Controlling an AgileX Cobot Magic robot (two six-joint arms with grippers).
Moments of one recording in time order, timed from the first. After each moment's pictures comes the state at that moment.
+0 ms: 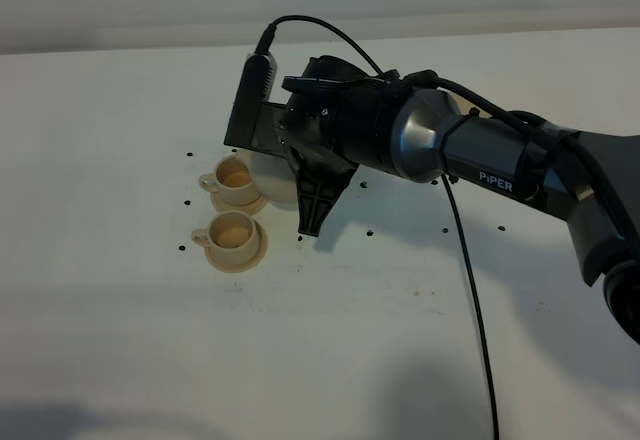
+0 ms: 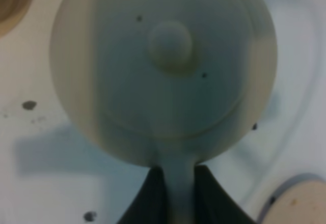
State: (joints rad) left arm 0.00 0.00 -0.51 0.02 1.07 -0.03; right arm 0.83 2.18 -1.72 -0.48 0.85 -0.24
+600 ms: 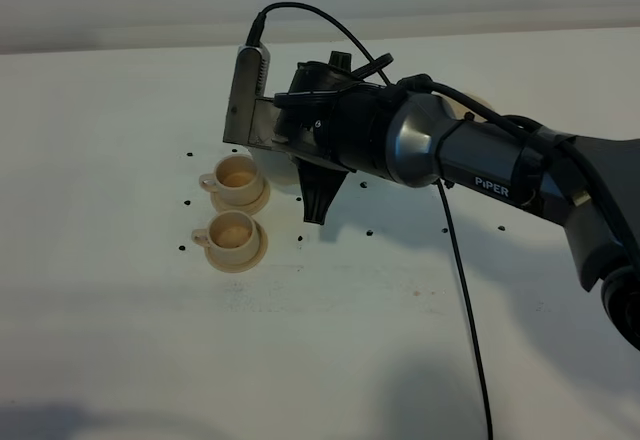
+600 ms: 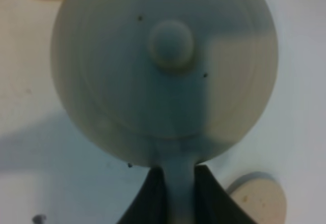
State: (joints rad) left arm 0.00 0.00 -0.51 0.02 1.07 -0.03; right arm 0.85 2.18 -1.72 -0.62 0.84 -0.19
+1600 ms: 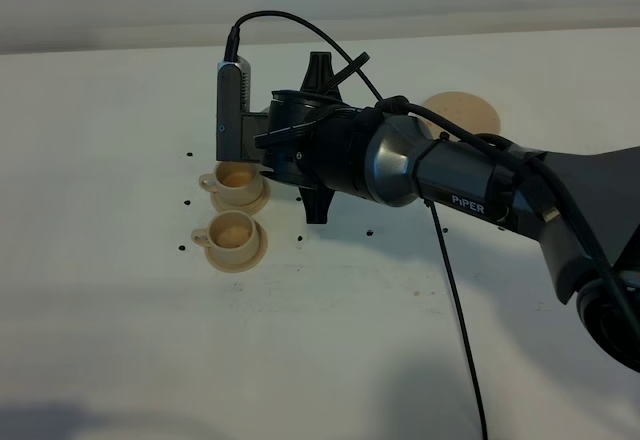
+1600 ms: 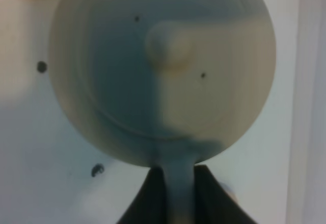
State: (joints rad) left arm 0.00 0.00 -0.51 0.02 1.07 -0.03; right arm 0.88 2.21 -1.72 -0.80 0.83 -0.16
